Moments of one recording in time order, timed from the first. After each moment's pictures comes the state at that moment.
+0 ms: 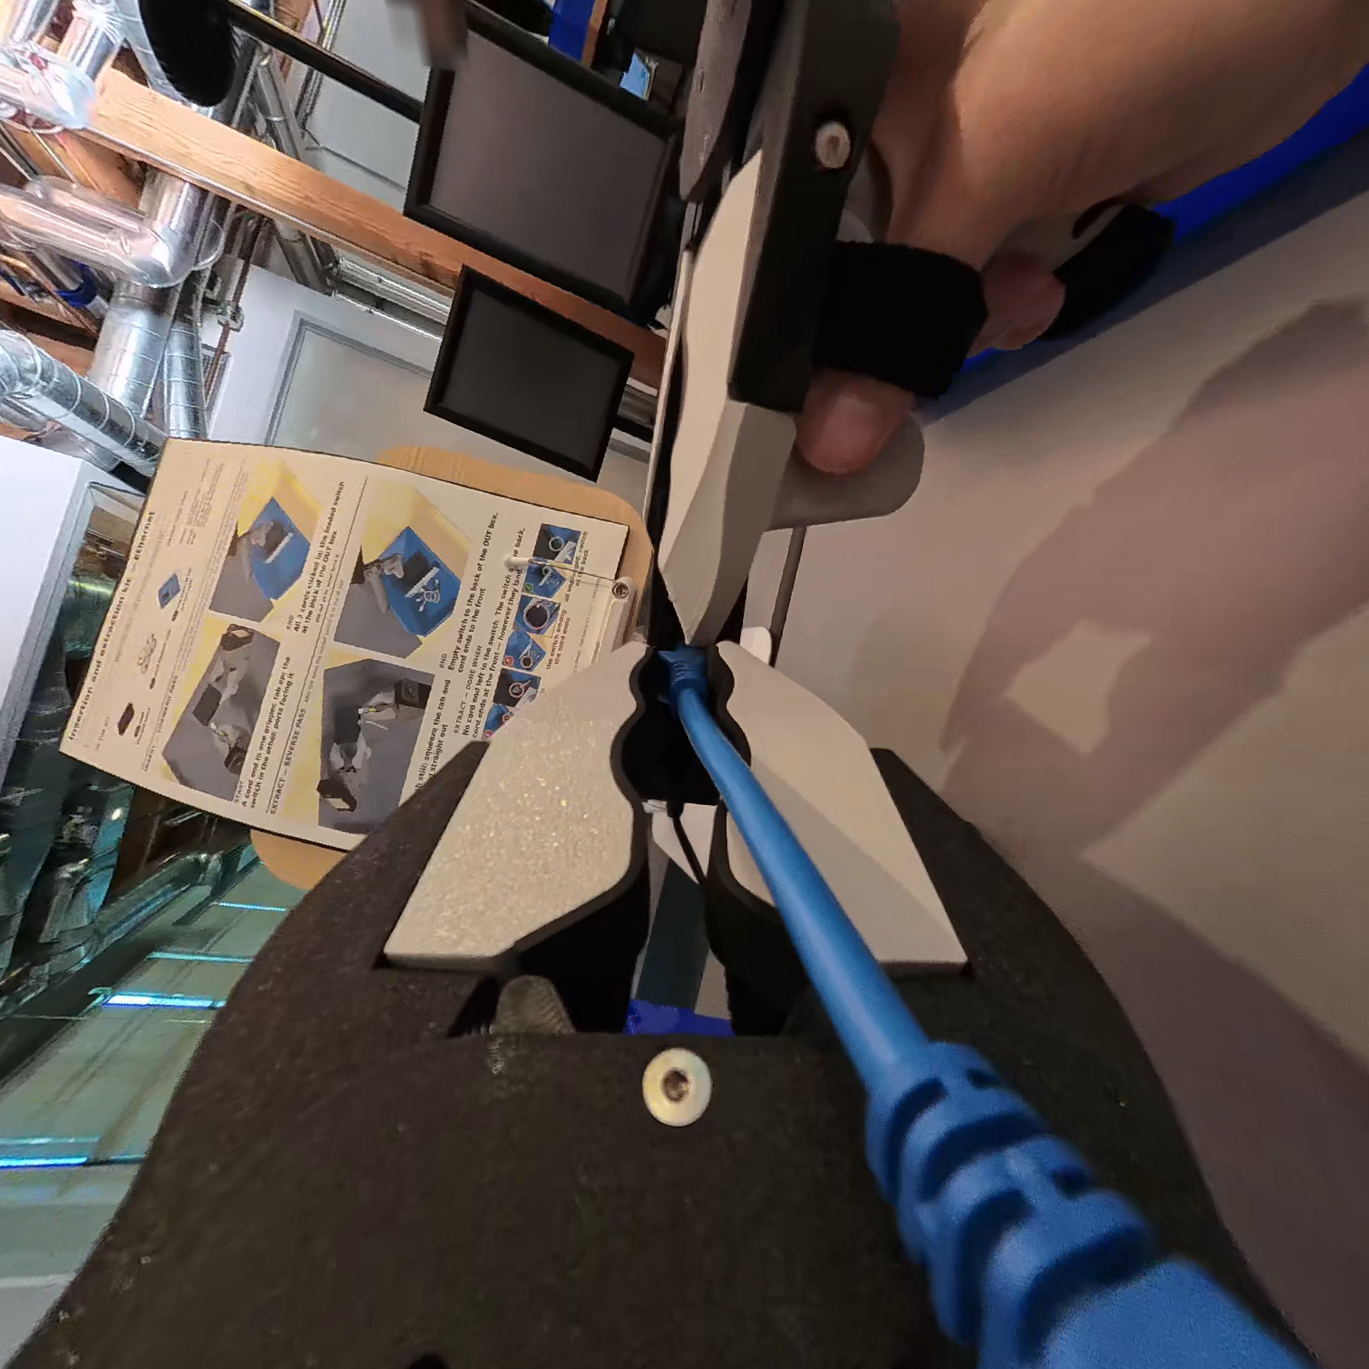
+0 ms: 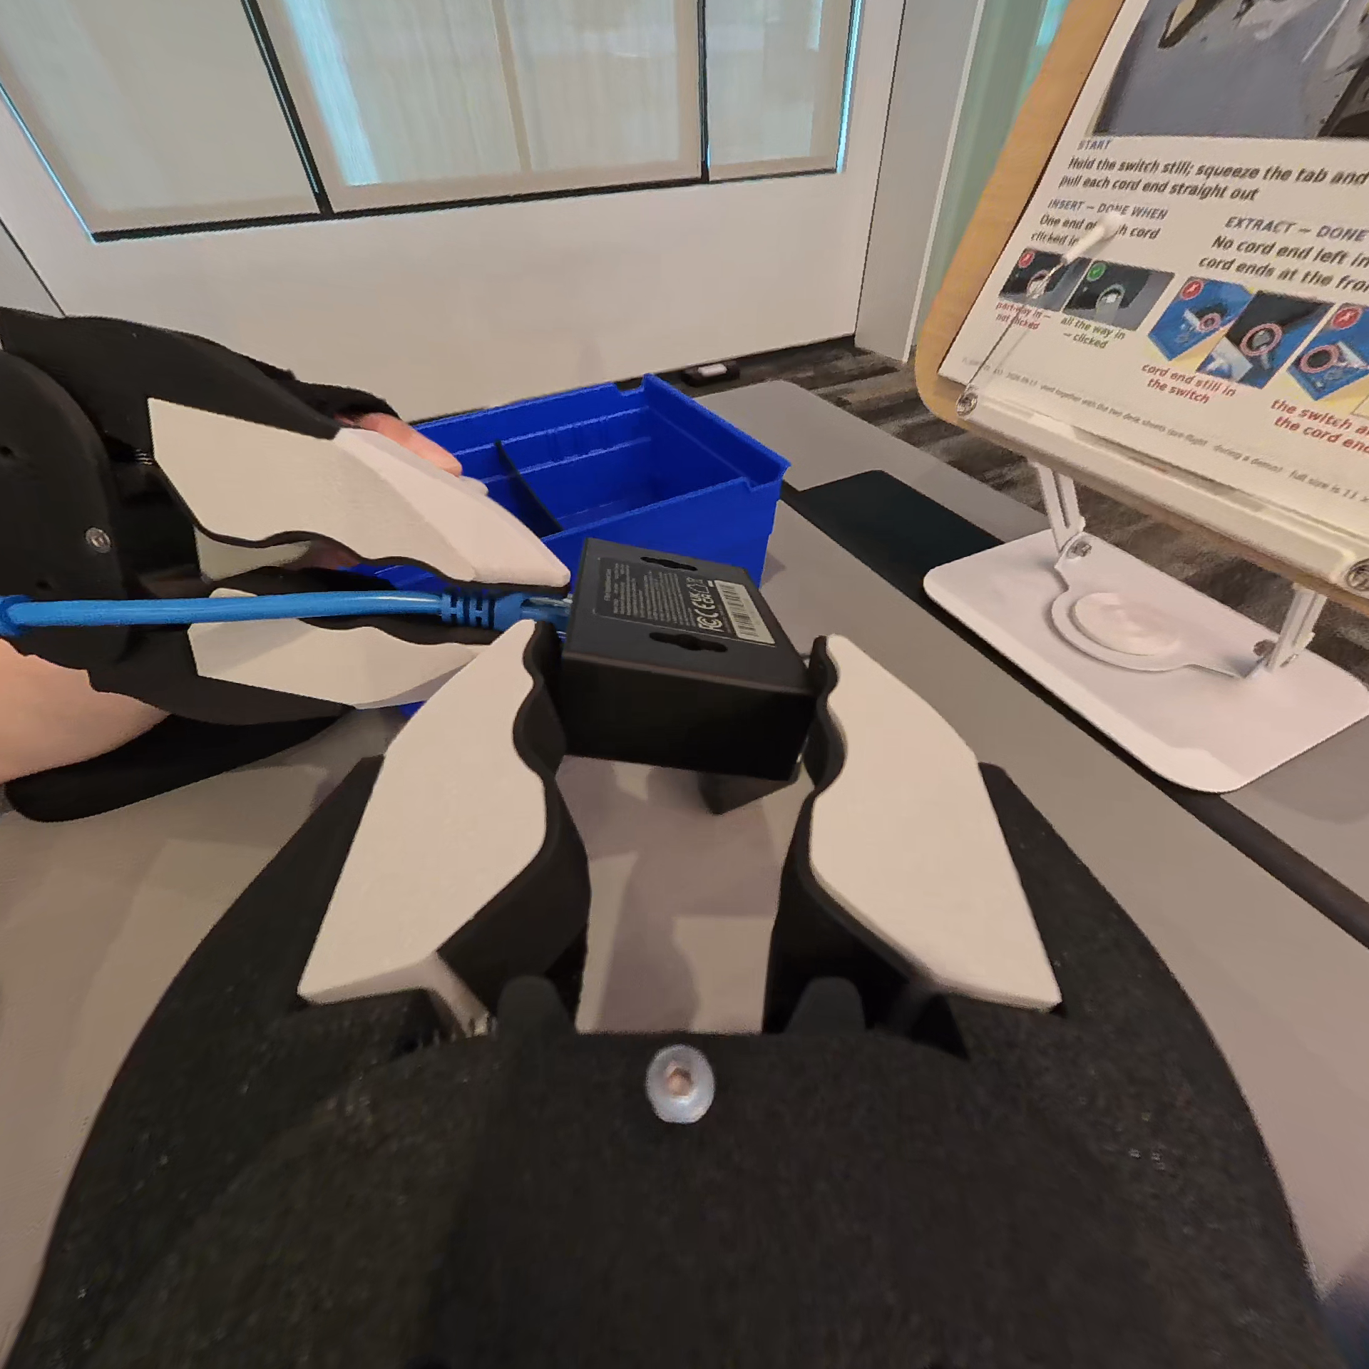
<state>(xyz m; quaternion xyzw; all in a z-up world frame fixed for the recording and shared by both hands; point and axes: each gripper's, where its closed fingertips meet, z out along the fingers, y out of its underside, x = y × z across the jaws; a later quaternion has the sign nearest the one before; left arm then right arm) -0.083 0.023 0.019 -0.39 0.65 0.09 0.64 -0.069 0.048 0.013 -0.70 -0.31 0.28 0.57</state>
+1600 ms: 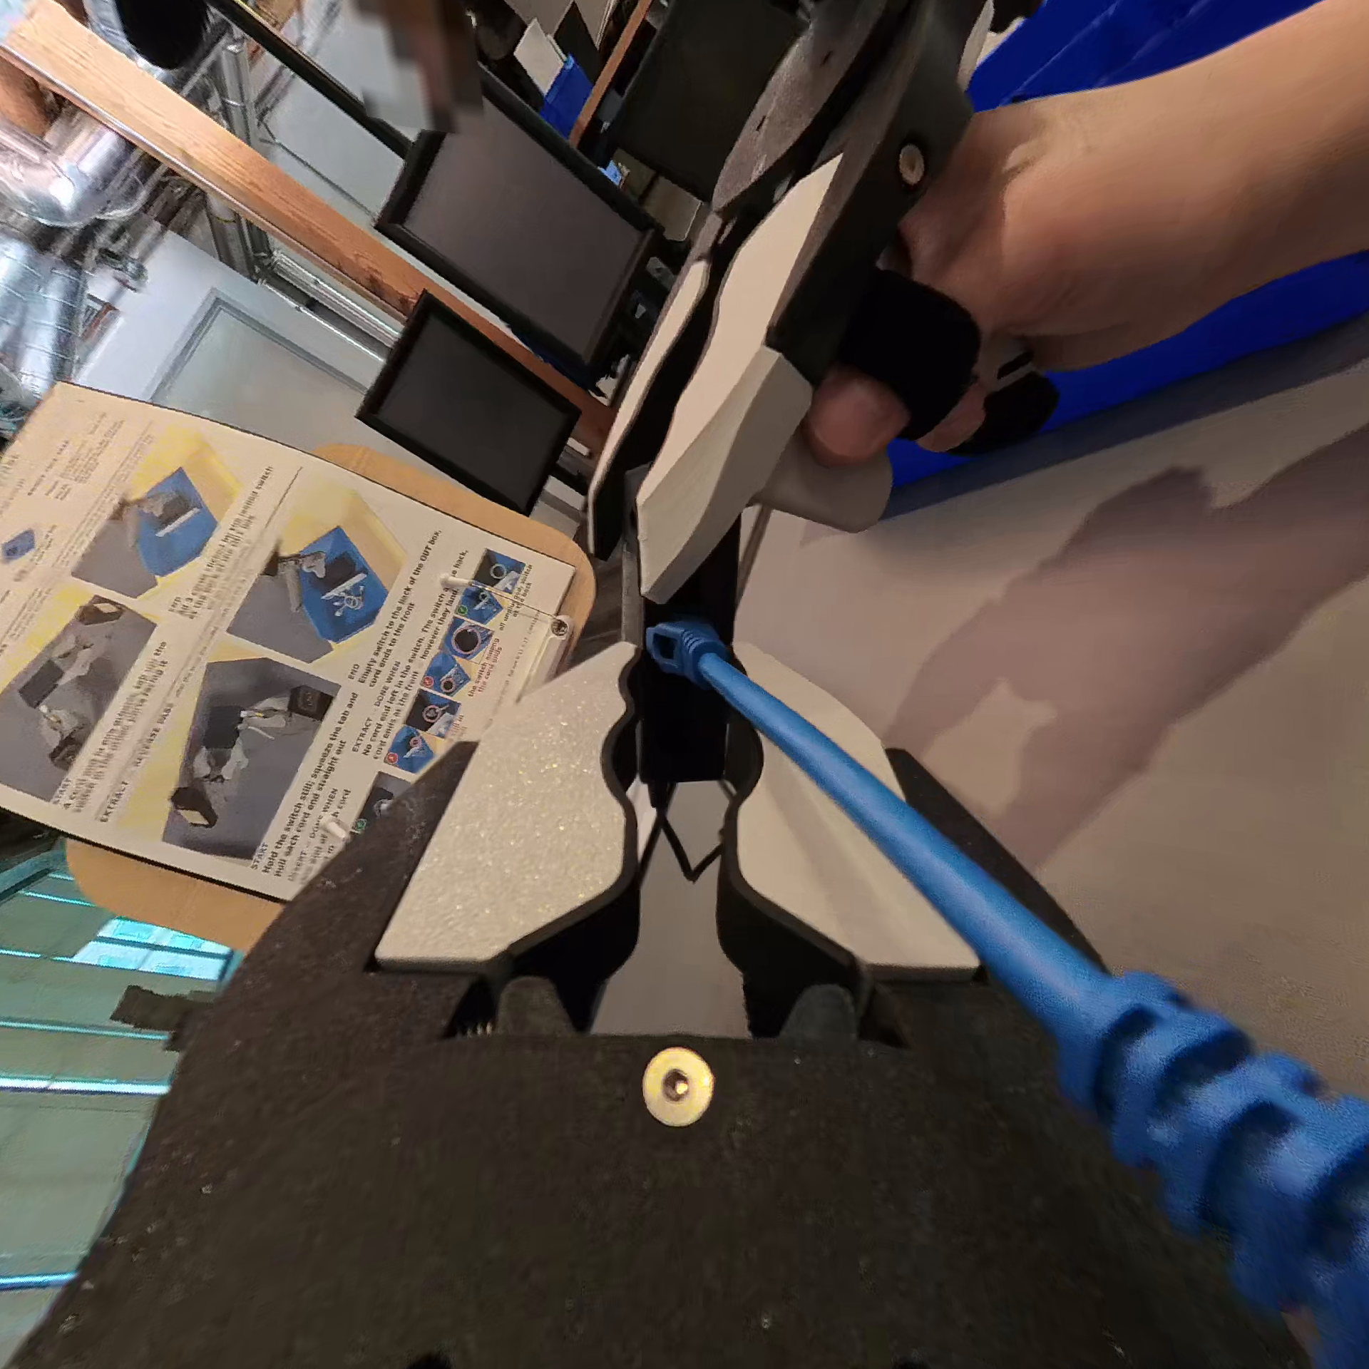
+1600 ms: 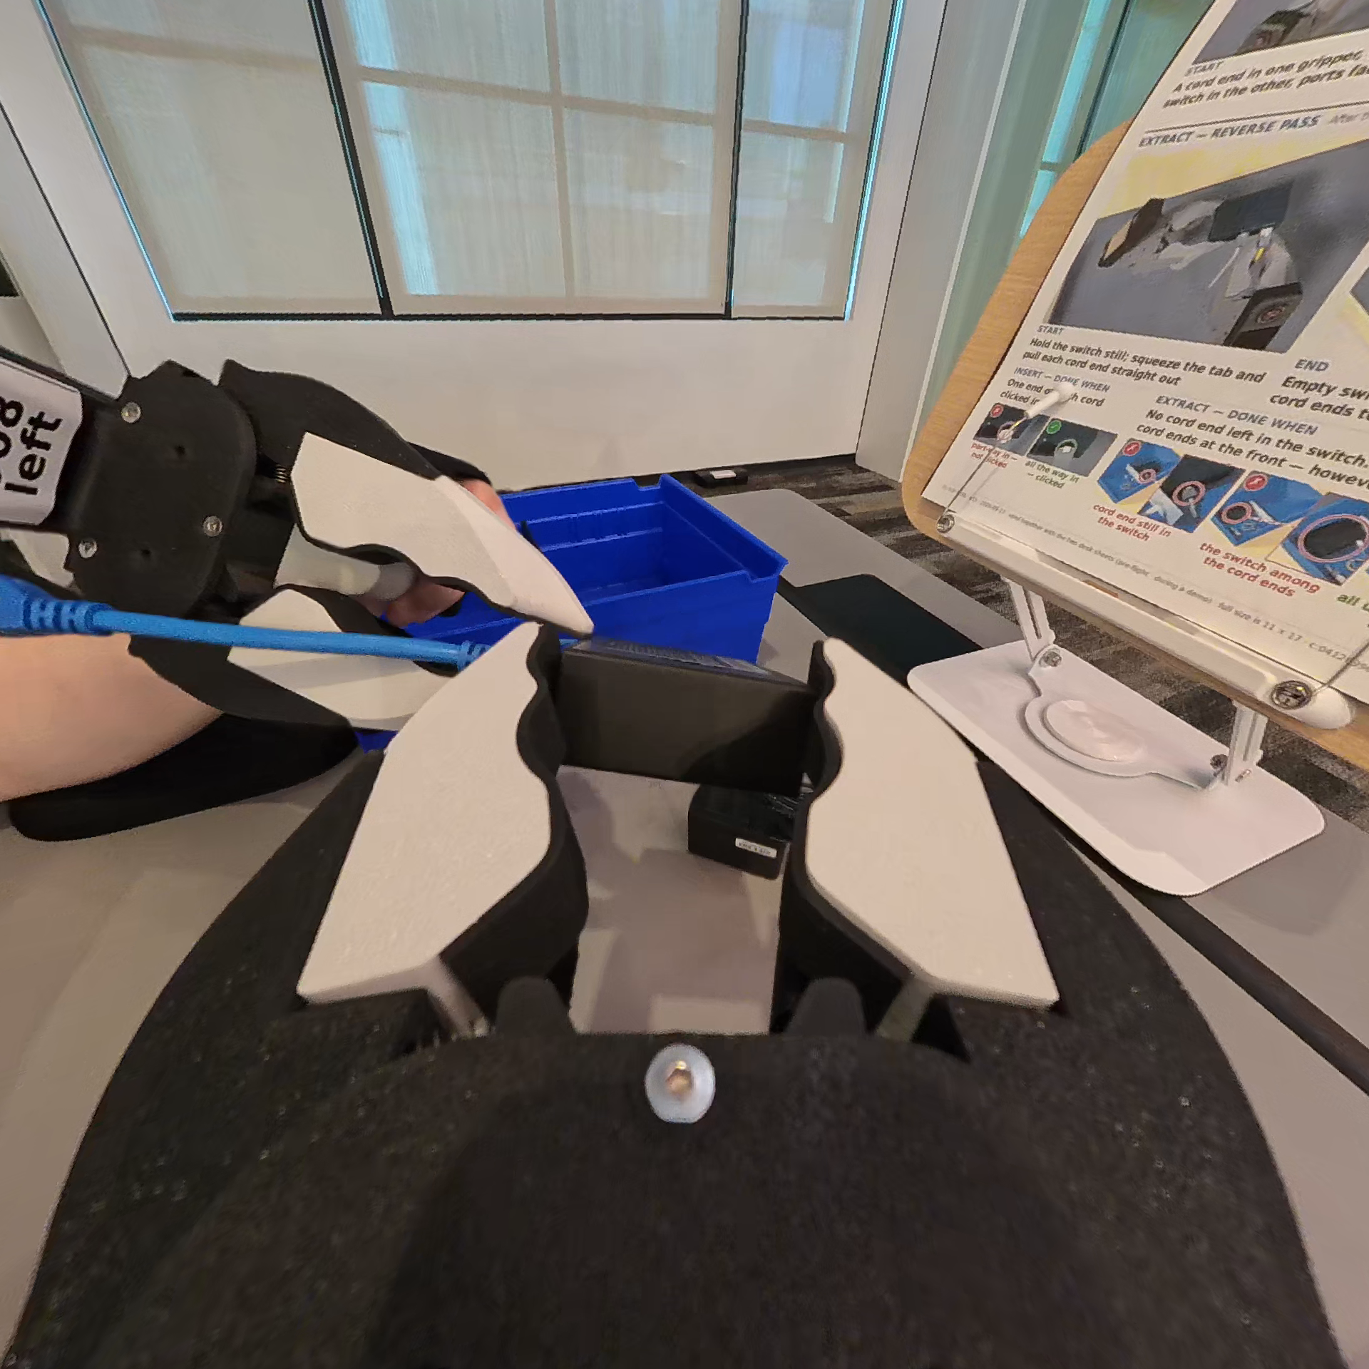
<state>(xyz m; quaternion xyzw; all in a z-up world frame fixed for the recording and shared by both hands) -0.077 0.016 0.024 -0.43 0.64 -0.03 0.64 -0.063 0.042 0.039 -0.65 -0.33 0.29 0.63</state>
